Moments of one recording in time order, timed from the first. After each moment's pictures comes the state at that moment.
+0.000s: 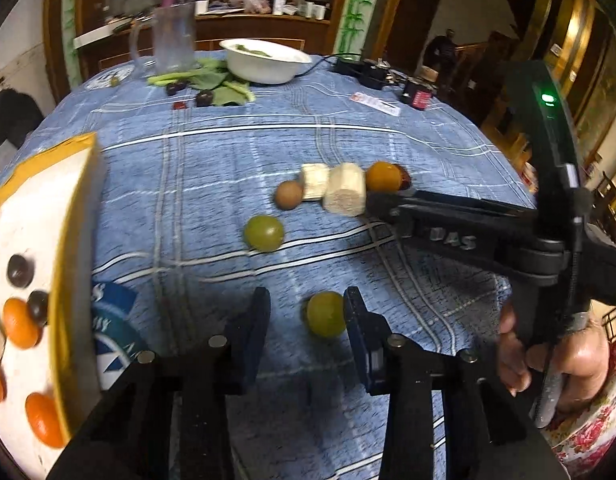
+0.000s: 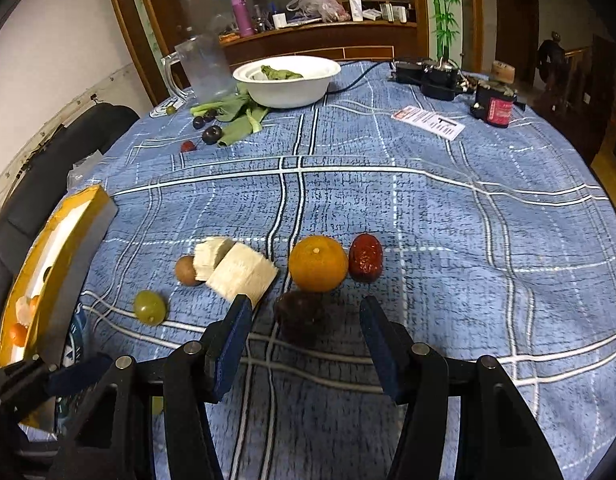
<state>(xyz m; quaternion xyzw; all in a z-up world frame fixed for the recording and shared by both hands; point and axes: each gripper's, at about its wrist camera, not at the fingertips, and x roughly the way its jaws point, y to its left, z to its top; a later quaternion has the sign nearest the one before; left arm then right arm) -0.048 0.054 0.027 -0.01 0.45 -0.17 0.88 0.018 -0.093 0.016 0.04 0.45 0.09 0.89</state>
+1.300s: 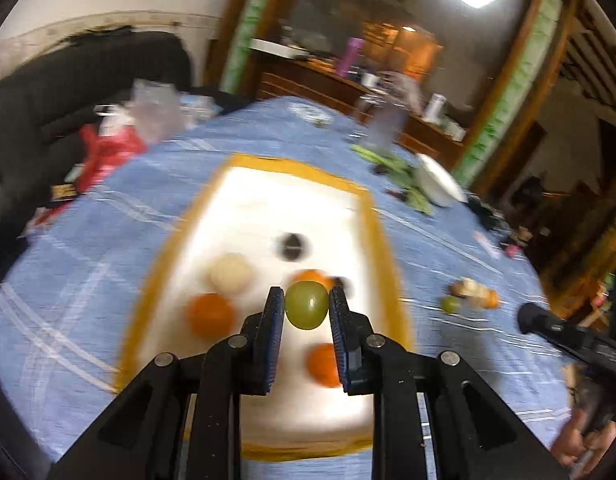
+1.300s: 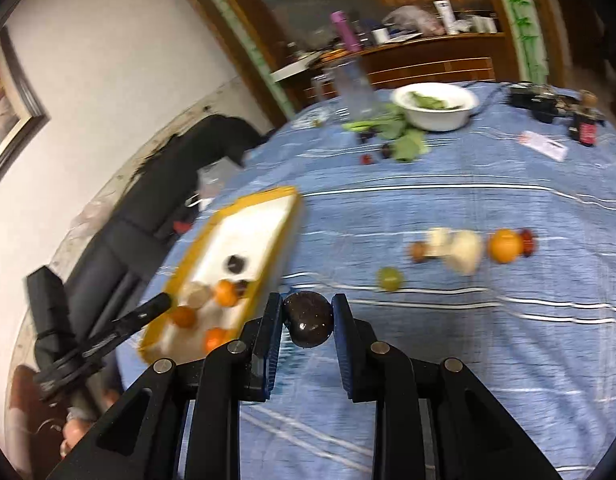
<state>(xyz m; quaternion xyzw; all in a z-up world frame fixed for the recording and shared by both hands) -0.140 0.272 0.076 -0.19 0.35 0.05 0.91 -0.066 -0.007 0.099 0.12 0.41 0.29 0.86</state>
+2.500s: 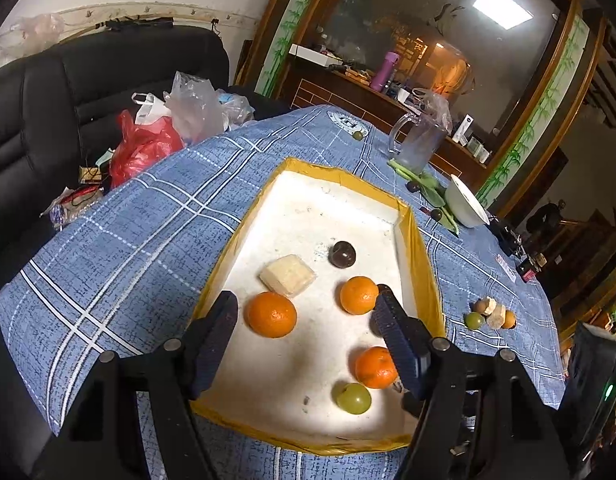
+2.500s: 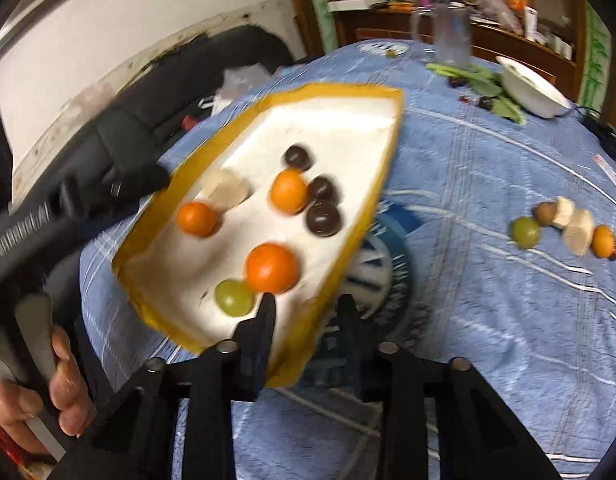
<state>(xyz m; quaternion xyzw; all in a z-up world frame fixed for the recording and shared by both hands) -0.158 0.299 0.076 -0.23 0.34 0.08 0.91 -0.102 0.125 0.034 -0.05 0.46 0.30 0.83</state>
